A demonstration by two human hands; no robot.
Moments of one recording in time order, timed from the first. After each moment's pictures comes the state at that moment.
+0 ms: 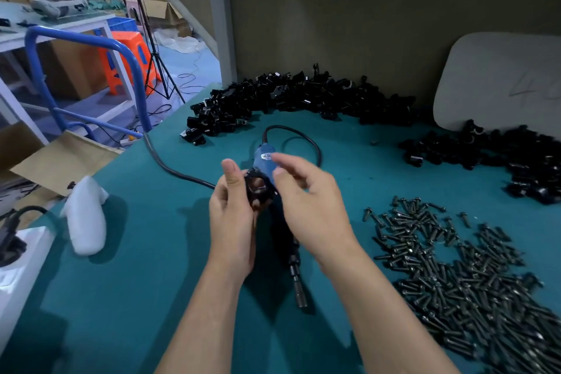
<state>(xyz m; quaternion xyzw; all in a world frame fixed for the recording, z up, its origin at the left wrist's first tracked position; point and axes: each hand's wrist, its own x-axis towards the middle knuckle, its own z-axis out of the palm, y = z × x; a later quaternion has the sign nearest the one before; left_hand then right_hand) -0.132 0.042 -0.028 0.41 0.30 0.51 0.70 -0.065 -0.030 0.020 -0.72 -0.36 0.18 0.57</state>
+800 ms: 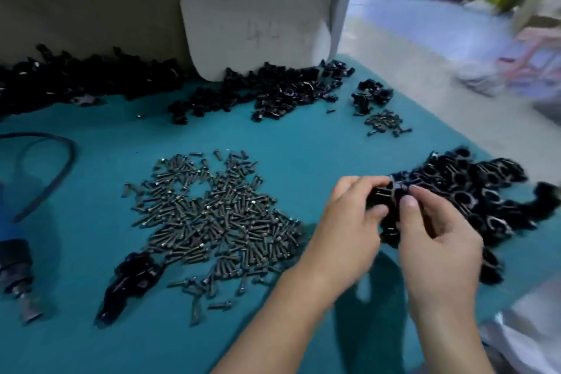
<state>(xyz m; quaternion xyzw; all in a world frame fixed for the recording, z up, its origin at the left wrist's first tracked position) 0.012 -0.328 0.007 0.81 -0.06 0.08 0.57 0.010 -0.435 0.007 -0.75 0.11 -0.22 0.62</state>
